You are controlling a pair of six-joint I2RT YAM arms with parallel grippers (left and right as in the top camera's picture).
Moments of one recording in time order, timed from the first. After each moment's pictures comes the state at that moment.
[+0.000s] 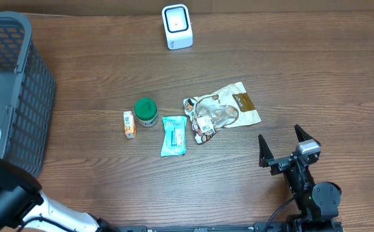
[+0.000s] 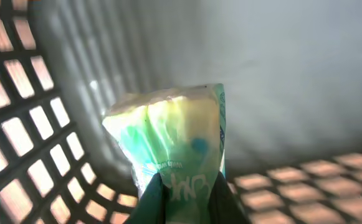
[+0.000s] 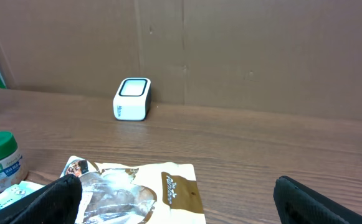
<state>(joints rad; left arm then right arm) 0.83 1.94 1.92 -1.37 0.01 -0.51 0.07 0.01 0.02 -0.02 -0.20 0.02</state>
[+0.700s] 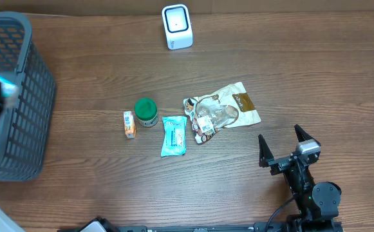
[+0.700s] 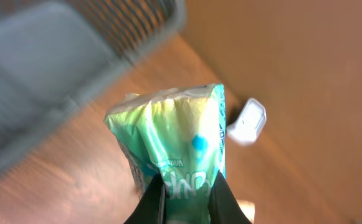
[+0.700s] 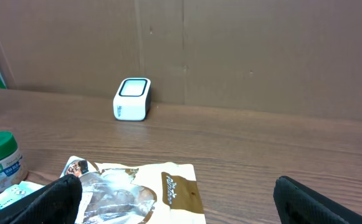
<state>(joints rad) 0.60 1.33 2.12 -1.55 0.38 -0.42 0.07 0.01 0.02 -0.02 -0.20 0.02</state>
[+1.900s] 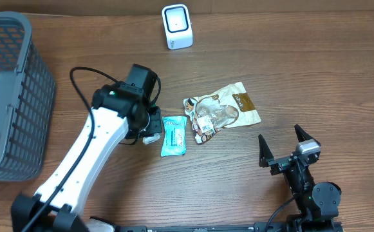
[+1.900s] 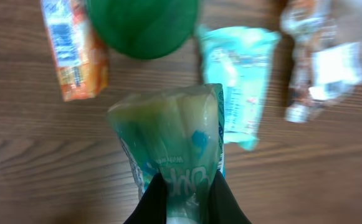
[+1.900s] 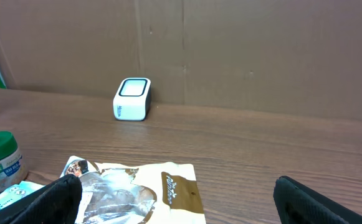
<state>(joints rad) -0.36 1.54 1.27 -1.14 0.04 -0.48 0.07 0.01 0.02 -0.02 -0.20 0.01</state>
